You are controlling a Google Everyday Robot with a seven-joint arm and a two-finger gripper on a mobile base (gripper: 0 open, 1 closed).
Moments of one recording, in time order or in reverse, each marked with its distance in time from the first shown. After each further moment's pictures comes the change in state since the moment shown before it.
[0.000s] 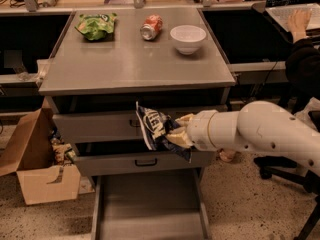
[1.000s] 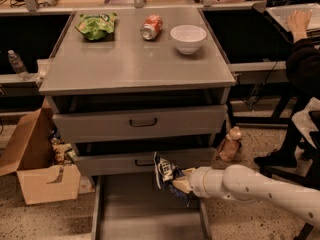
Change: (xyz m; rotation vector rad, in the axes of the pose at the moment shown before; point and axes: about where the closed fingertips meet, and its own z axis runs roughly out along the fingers) arm 0.239 0.028 0.129 -0.035 0.085 0.319
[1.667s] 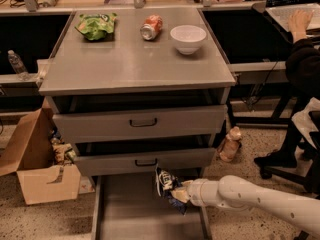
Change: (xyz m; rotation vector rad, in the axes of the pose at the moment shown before) arm 0.070 -0.008 0.056 -0.054 0.030 0.139
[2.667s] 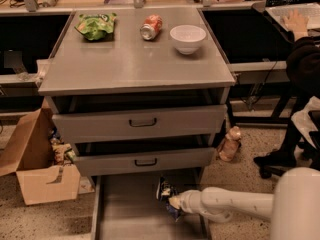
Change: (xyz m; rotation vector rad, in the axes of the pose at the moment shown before) arm 0.088 -0.057 0.105 0.132 0.076 0.215
